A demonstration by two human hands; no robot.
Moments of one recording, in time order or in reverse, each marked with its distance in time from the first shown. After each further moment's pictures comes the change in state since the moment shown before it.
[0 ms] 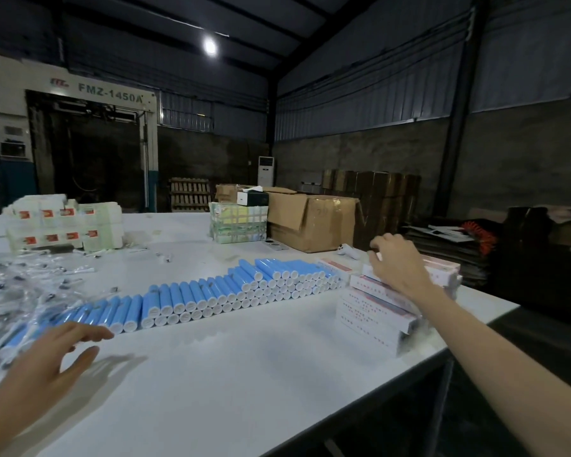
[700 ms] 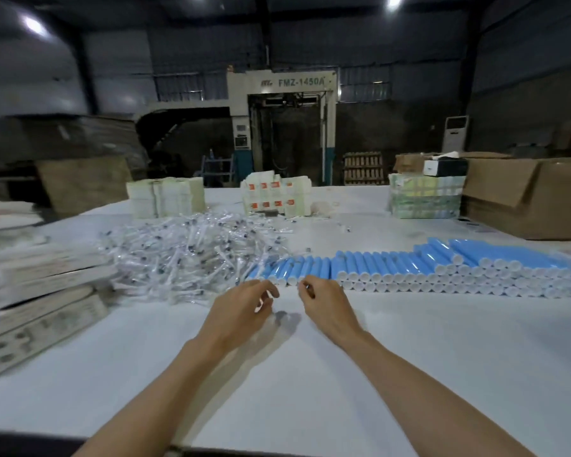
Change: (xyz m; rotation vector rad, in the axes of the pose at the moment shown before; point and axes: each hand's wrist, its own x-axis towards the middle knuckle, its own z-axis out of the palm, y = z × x) left_hand -0.036 0.068 -0.062 0.425 -0.039 -0.225; right_hand -0.115 -0.443 0.057 1.071 -0.388 -0.380
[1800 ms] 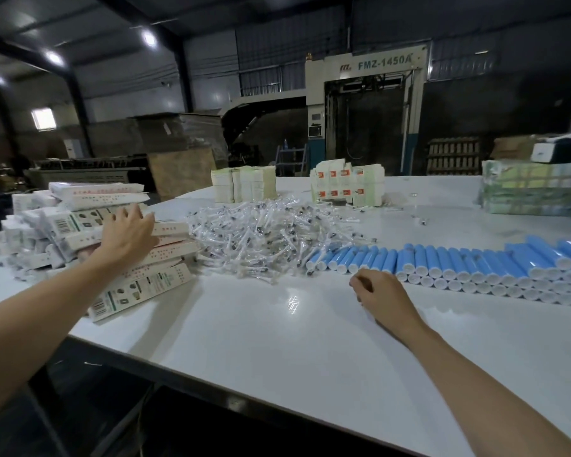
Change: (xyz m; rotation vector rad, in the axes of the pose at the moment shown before) left_hand -0.057 -0.189 -0.215 0.965 -0.056 -0.637; right_hand -0.001 0.005 0.003 0.151 -0.137 -0.109
